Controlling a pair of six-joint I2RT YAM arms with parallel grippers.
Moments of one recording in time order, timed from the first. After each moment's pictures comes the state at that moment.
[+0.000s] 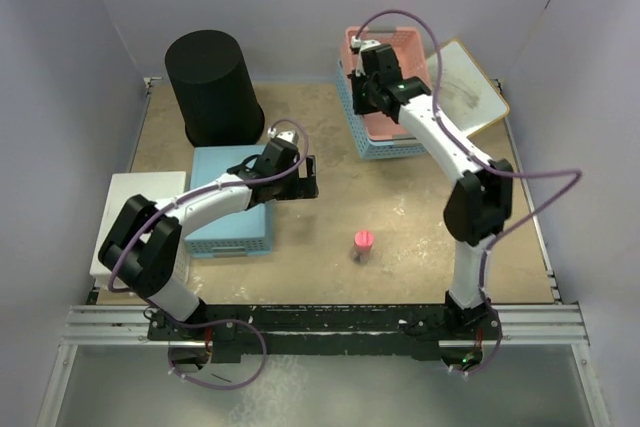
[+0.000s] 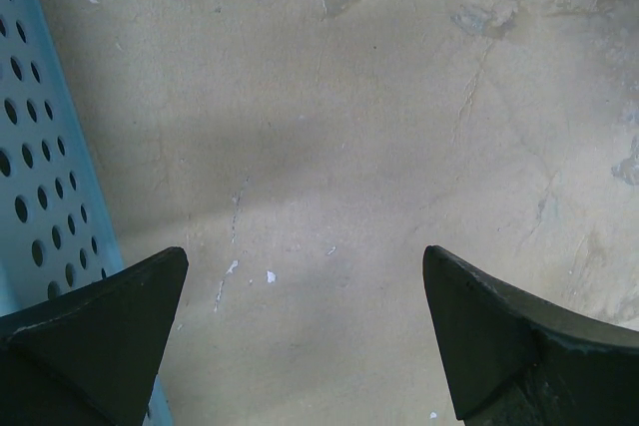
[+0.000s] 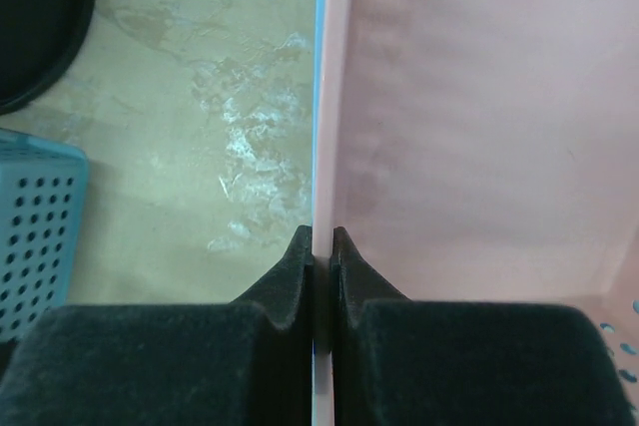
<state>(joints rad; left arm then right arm) -0.62 1.60 1.00 -0.24 -0.09 -0.59 0.45 1.89 1.87 -0.64 0.12 0.15</state>
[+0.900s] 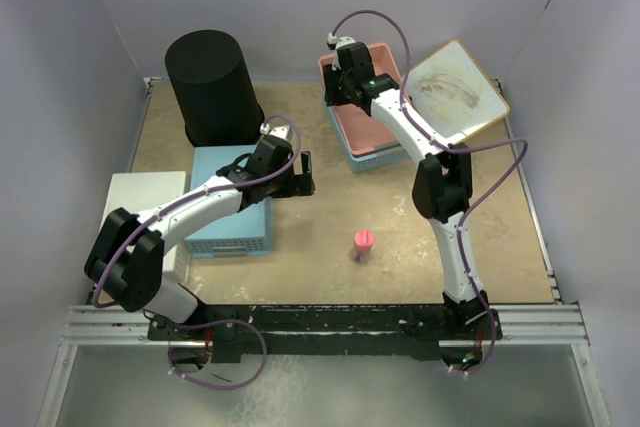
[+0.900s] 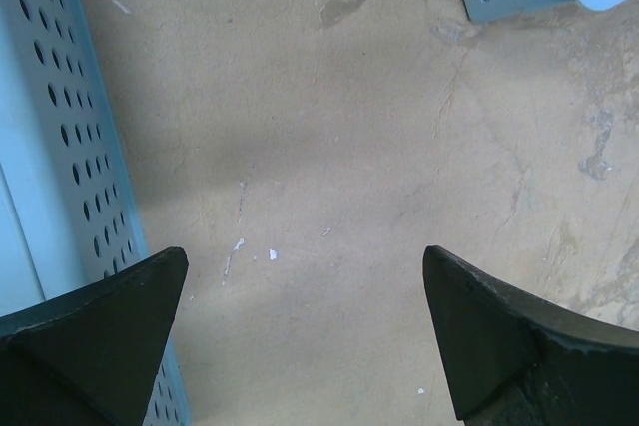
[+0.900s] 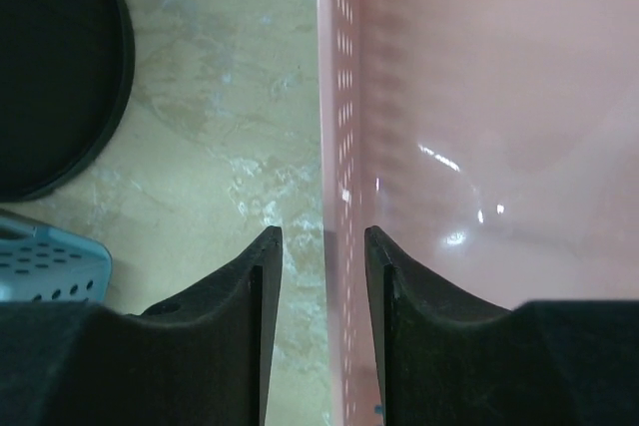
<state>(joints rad) -0.62 1.49 1.00 -0.31 -0.10 -0.59 0.46 2.29 2.20 -0.55 0.07 0.16</state>
